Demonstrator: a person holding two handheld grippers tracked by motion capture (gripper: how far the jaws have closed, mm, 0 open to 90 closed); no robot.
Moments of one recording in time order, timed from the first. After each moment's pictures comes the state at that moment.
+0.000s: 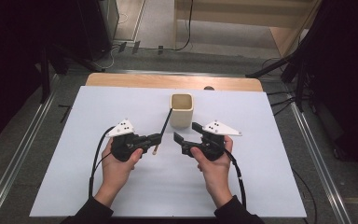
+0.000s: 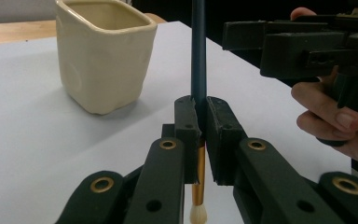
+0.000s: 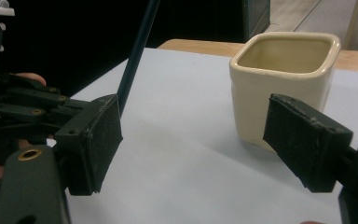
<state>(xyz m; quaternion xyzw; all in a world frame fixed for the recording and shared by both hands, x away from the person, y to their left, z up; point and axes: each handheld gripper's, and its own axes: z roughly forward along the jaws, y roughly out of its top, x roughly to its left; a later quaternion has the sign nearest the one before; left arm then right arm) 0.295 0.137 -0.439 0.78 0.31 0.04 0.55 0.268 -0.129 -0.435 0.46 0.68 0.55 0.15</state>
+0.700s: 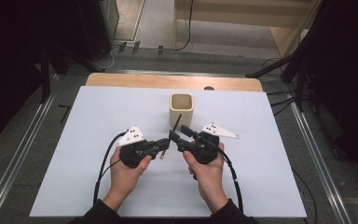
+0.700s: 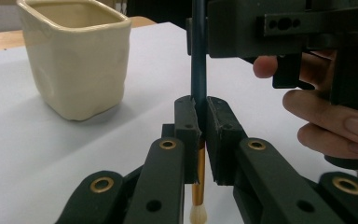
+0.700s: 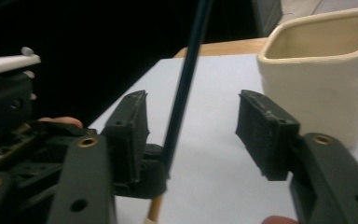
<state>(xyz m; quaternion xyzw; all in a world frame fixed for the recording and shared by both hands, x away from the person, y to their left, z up) 0.281 0.115 -0.448 0.78 0.29 0.05 0.55 0.263 -0.114 -0.438 0.49 0.64 0.59 0.09</state>
